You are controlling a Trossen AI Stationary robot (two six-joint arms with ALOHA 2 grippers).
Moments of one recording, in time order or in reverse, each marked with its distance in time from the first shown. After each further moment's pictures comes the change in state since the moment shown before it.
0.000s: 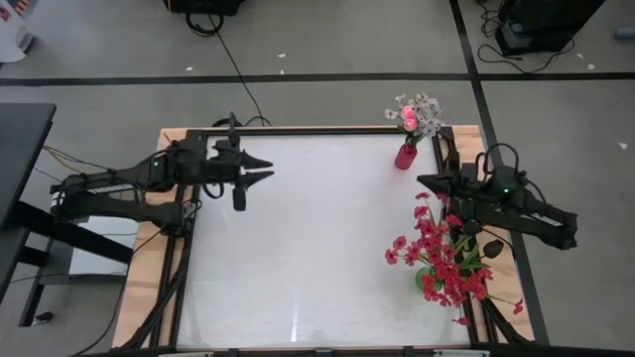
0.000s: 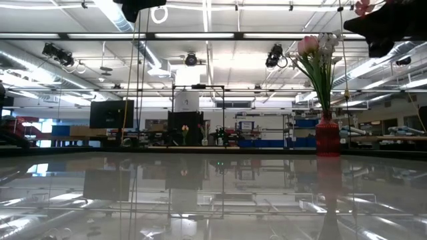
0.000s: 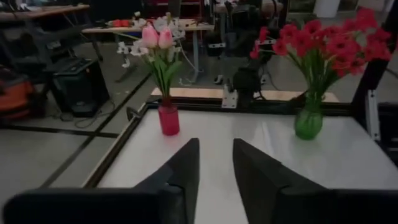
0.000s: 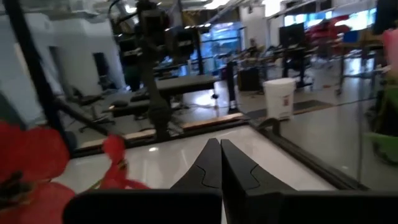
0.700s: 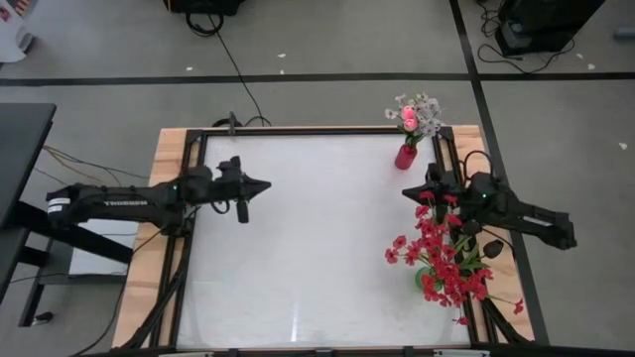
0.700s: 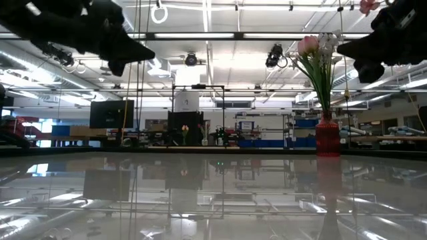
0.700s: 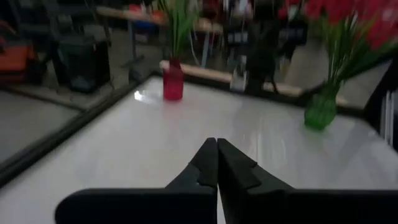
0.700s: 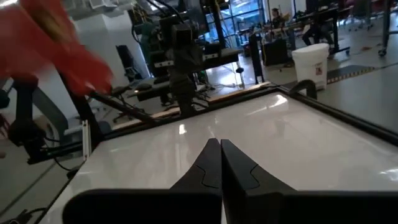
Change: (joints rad) left arm 0.021 -0.115 -0.531 0.445 -0.020 -0.169; right arm 0.002 0.000 -0.184 0.111 -0.117 0.127
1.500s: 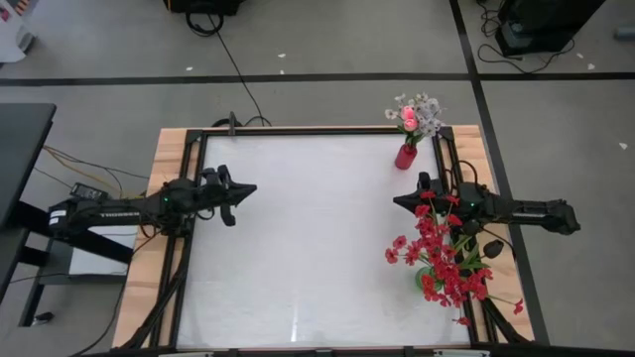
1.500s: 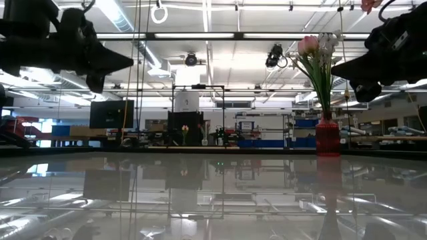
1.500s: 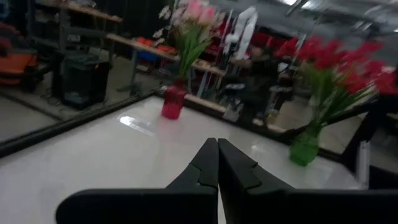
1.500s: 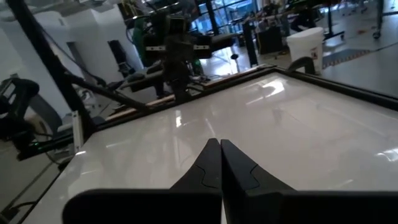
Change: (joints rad) left arm -0.010 -0.321 -0.293 0.160 -0.044 -0.164; right arm 0.166 0.063 -0.153 0.177 0.185 0.045
